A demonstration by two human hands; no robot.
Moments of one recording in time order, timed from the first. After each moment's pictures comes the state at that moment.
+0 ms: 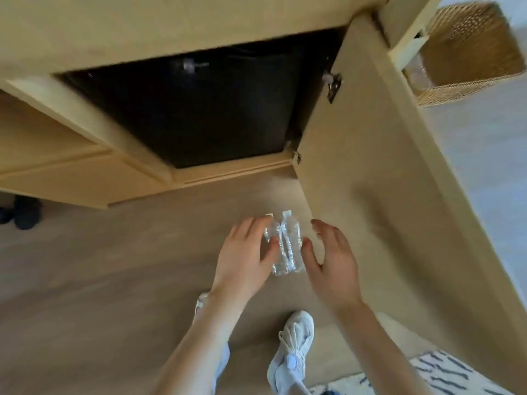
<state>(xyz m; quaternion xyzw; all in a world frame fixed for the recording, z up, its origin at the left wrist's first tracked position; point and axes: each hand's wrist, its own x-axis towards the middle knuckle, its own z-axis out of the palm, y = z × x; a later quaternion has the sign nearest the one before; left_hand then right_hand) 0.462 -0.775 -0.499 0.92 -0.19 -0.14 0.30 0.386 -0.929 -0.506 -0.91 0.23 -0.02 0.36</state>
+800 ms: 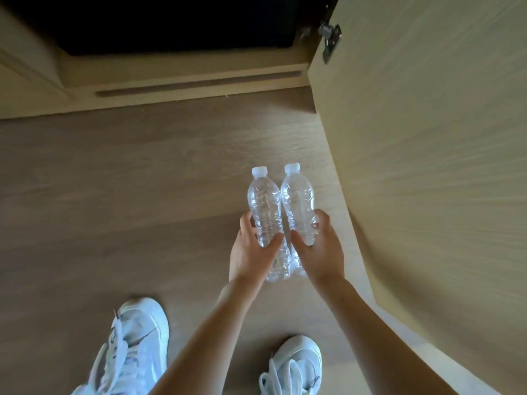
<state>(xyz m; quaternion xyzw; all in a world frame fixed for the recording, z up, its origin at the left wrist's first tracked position) 0.394 -0.827 -0.910 0.85 0.11 -0.30 0.41 0.354 -0.963 -0.903 -0.87 0.33 0.13 0.35</state>
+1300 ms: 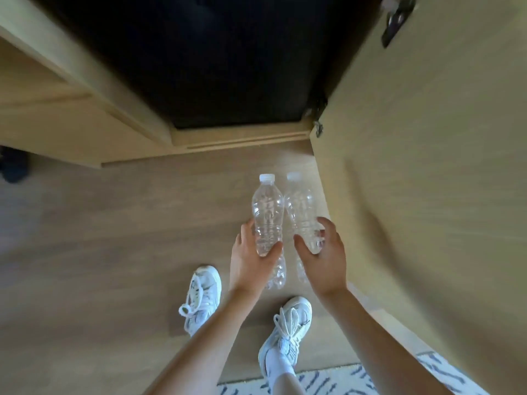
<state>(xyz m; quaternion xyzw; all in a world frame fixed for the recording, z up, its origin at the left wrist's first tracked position) 0.410 -0.778 -0.631 0.86 0.11 -0.25 0.43 0.372 -0.924 -0.630 -0.83 0.35 0.09 0.43</state>
